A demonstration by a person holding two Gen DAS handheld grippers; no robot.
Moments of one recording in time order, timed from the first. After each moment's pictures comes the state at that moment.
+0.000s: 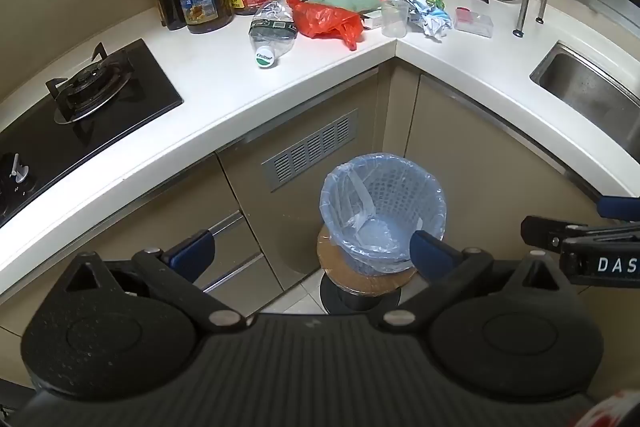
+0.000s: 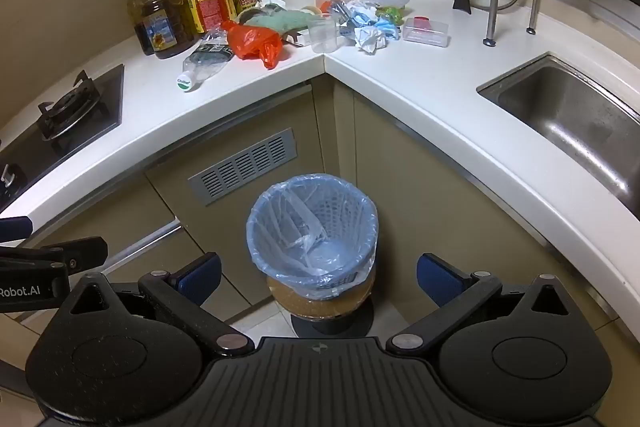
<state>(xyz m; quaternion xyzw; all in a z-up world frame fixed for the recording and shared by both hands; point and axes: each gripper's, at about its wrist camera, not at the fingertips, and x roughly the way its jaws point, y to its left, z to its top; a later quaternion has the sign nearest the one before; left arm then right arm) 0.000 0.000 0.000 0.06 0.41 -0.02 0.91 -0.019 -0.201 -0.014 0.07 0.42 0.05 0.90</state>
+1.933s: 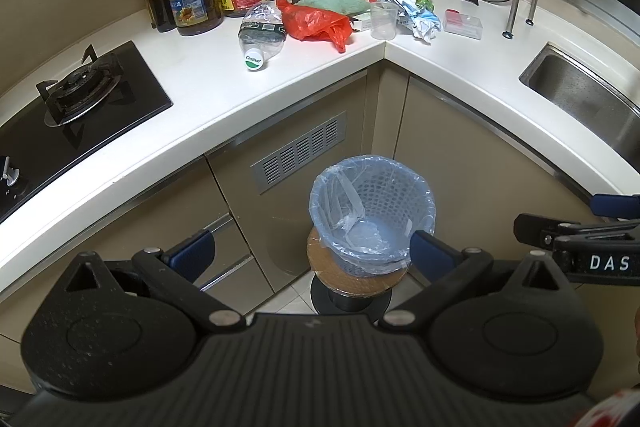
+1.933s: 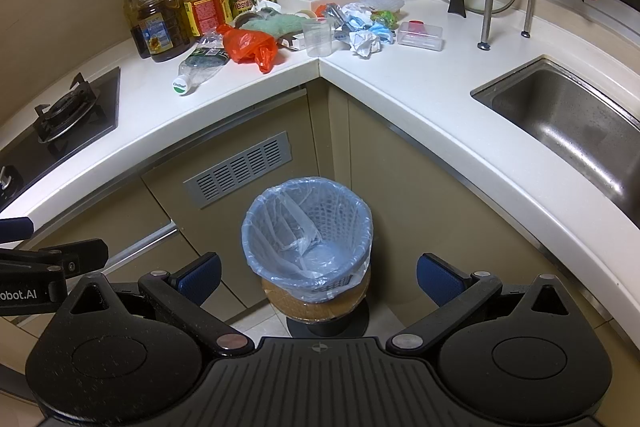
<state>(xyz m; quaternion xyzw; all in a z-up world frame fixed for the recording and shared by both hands) 0.001 -0.022 0.005 0.05 0.41 -0.03 0.91 -0.020 -0.207 -0.013 0.07 0.42 0.05 0.90</state>
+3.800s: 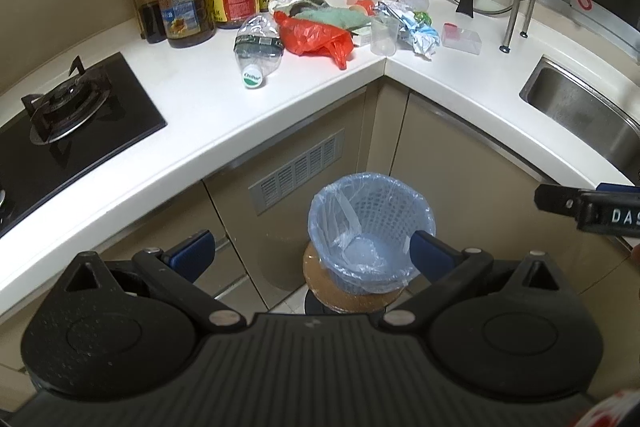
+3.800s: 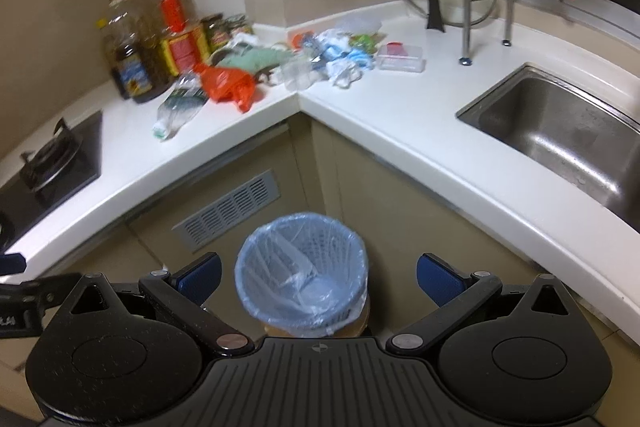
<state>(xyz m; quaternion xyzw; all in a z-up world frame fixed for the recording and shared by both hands) 0.019 0.007 0.008 0.04 0.40 -0.06 0.92 0.009 -0.222 -0.006 0.11 0.38 0.02 0.92</state>
